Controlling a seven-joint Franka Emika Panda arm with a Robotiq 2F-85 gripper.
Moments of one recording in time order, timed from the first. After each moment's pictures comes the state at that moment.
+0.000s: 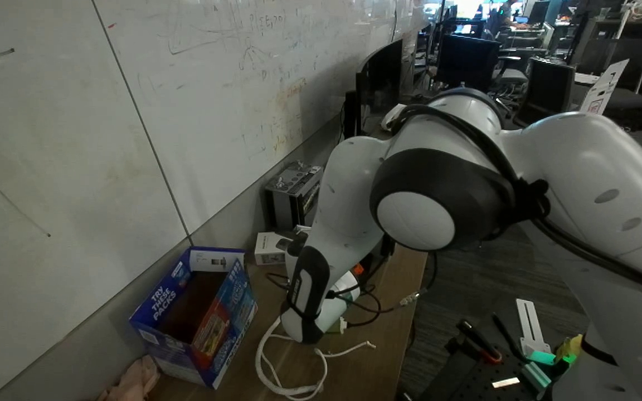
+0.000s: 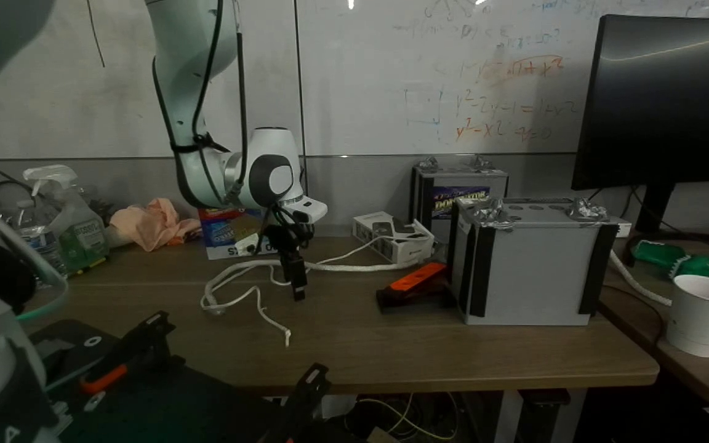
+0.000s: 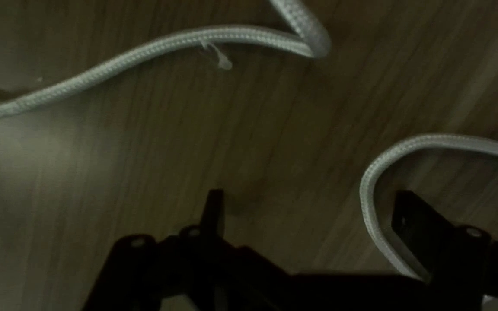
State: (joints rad) arm 0.51 0.79 -0.17 -2.15 0.24 2.93 0.84
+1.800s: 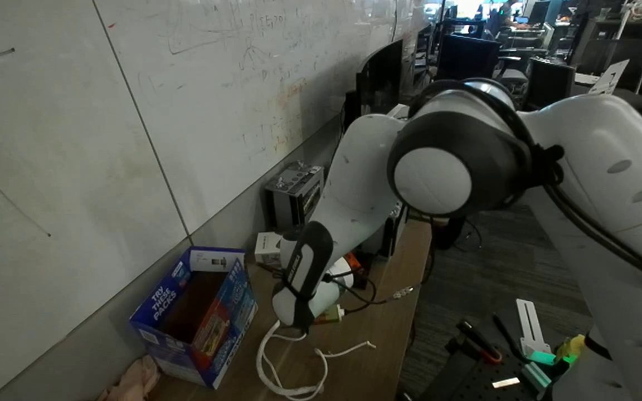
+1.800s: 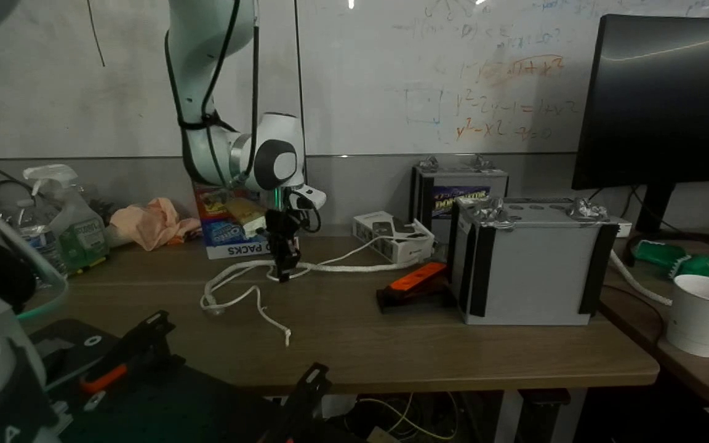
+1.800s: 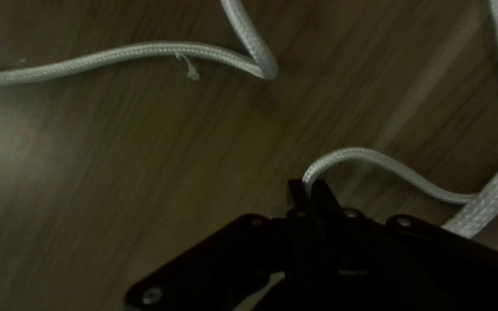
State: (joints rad) arm 0.34 0.73 -0.01 -2.12 0.20 2.85 0.65
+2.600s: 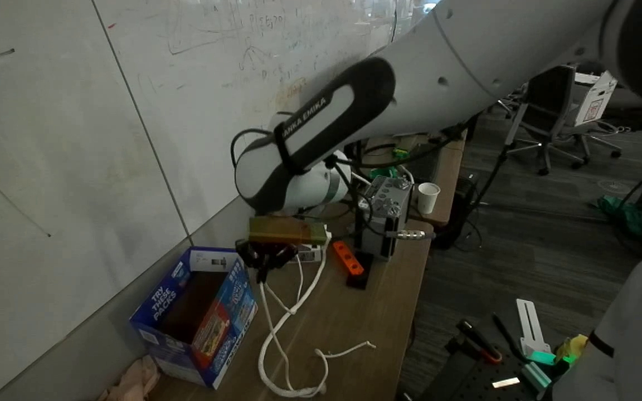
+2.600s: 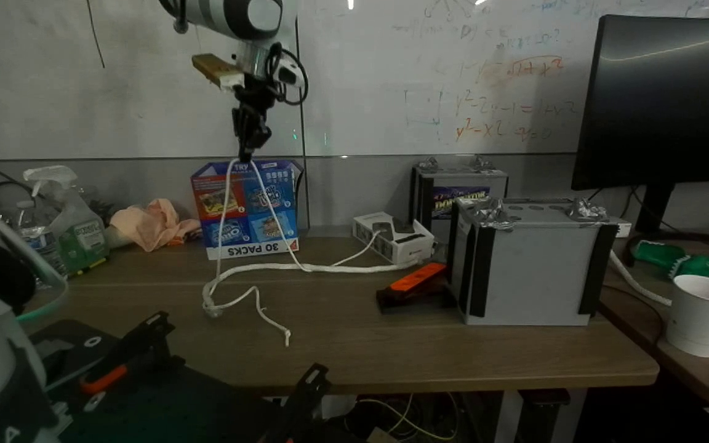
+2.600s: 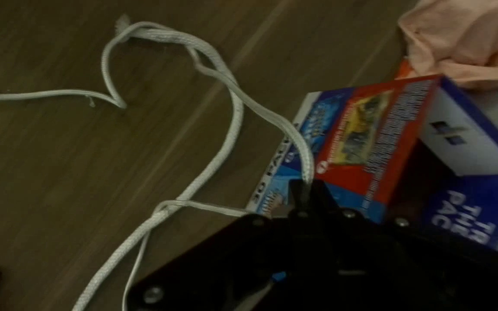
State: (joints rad) arm 0.17 0.17 0.19 -2.18 0.45 2.44 0.41
